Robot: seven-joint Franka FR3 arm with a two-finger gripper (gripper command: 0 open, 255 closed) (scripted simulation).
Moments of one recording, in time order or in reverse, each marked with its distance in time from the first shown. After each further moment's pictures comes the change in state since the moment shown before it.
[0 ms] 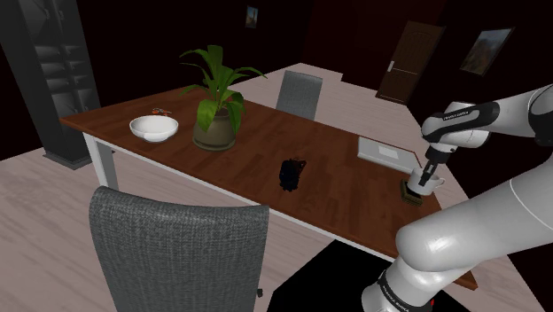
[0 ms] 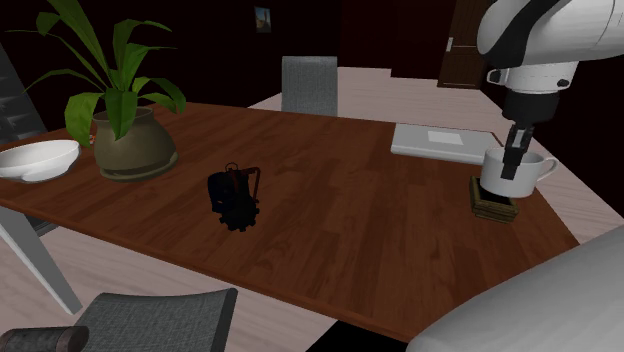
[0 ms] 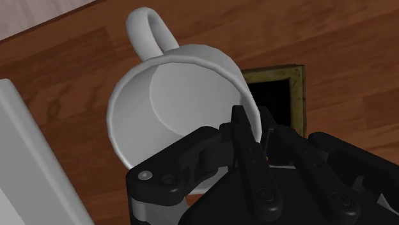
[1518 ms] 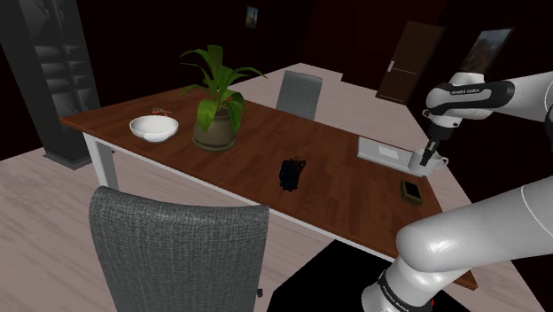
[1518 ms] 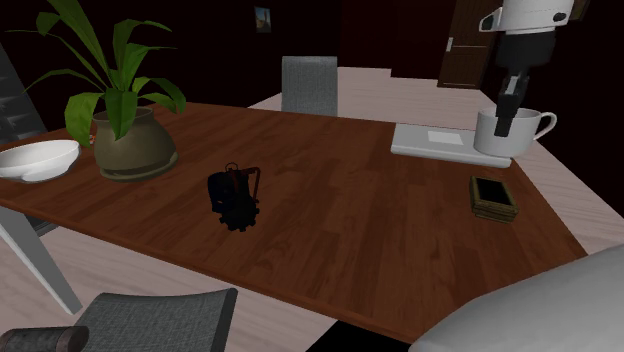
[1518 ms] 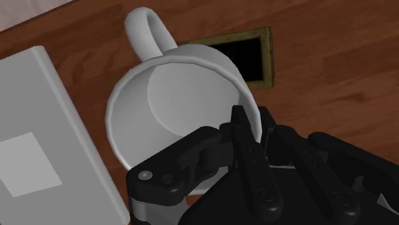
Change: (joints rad) arm 0.016 -0.093 0.133 0.144 0.026 -0.256 0.069
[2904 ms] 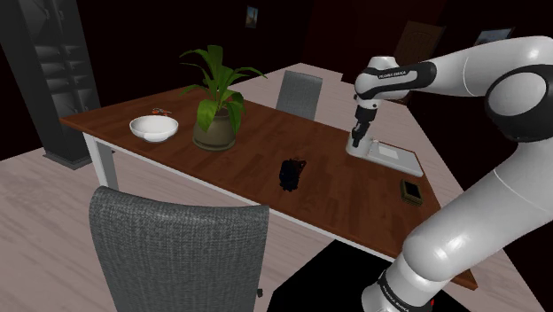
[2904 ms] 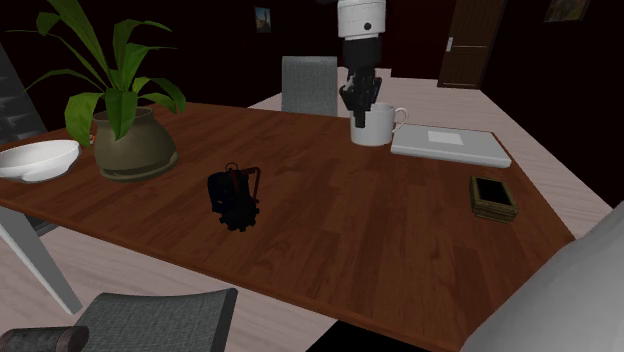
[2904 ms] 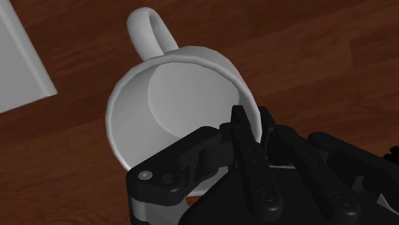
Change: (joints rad) arm 0.228 0.251 0.276 0.146 0.205 0.009 0.400
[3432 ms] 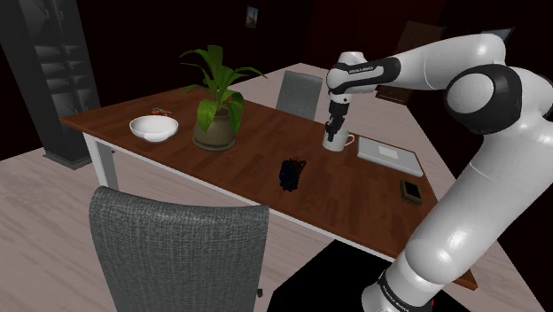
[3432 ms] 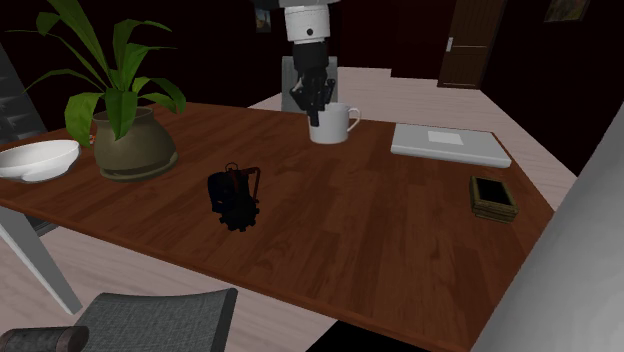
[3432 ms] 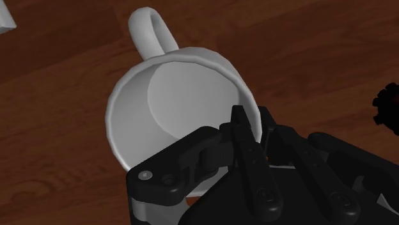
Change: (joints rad) arm 0.073 0.191 0.073 0.186 0.078 -0.016 0.110
